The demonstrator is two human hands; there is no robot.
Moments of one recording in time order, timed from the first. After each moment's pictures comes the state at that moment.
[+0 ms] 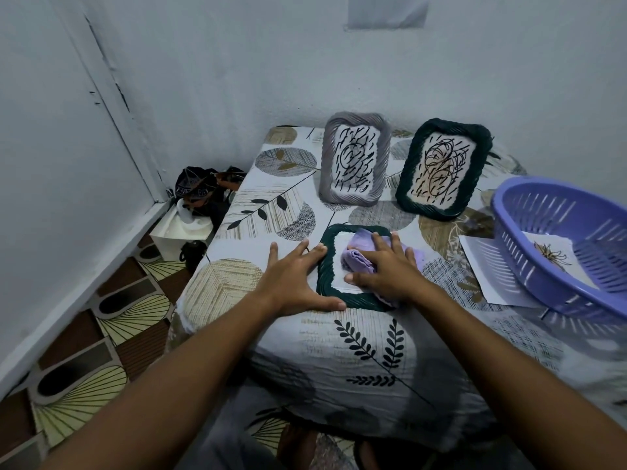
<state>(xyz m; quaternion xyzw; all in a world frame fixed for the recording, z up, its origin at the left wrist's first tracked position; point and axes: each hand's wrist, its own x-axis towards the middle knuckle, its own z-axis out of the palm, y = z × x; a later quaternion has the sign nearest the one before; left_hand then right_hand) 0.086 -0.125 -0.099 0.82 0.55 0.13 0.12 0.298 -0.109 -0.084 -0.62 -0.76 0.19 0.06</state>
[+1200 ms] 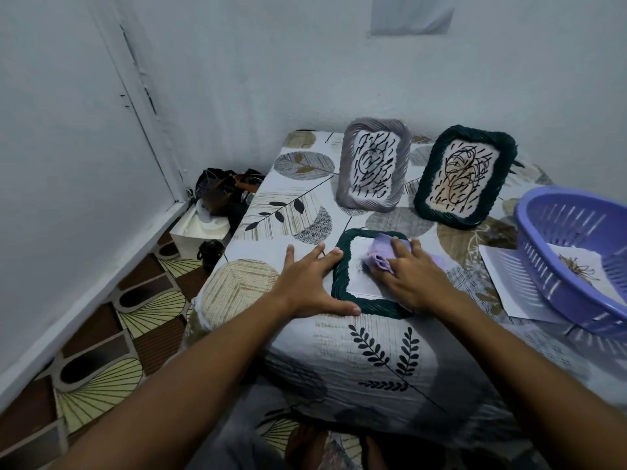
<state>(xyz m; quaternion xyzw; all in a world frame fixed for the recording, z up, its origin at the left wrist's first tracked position) 0.086 -0.127 -0.096 0.81 0.55 0.12 0.13 0.302 -0.120 -0.070 -0.60 -0.79 0.10 0.01</state>
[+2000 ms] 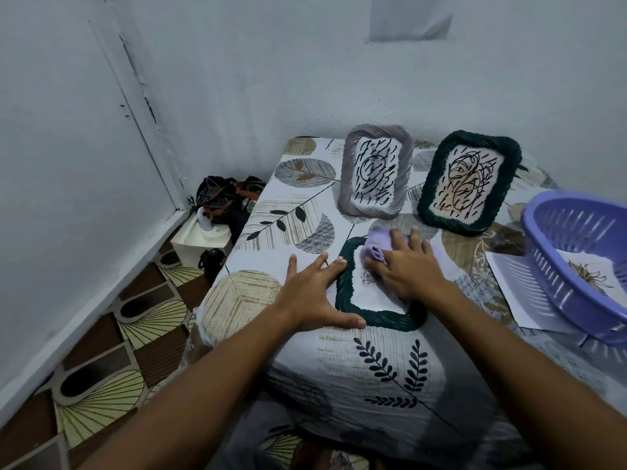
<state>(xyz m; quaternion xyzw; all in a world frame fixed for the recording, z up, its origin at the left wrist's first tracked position) 0.085 -0.124 -0.099 0.82 0.55 0.13 0.13 0.287 -0.081 -0.078 -0.62 -0.78 0.04 0.01</state>
